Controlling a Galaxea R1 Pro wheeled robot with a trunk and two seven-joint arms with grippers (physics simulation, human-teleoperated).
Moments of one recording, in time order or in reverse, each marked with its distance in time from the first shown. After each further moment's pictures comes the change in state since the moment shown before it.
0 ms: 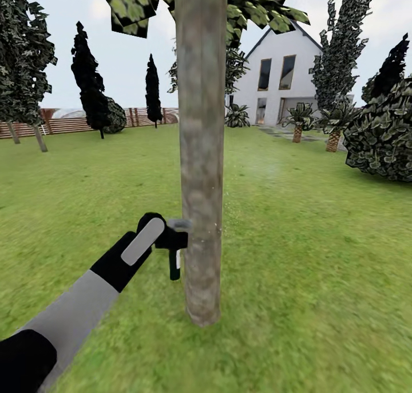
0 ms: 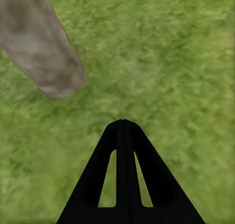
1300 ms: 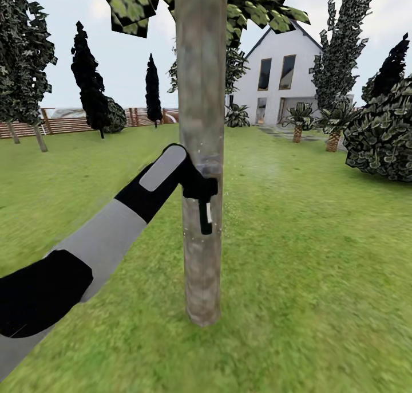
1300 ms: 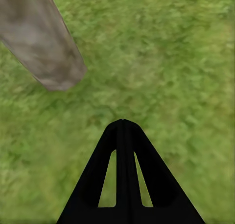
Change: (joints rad) left arm -0.429 -0.184 -0.015 0.209 0.352 0.057 0.166; right arm -0.001 0.003 0.002 0.025 0.008 0.005 0.000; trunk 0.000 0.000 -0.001
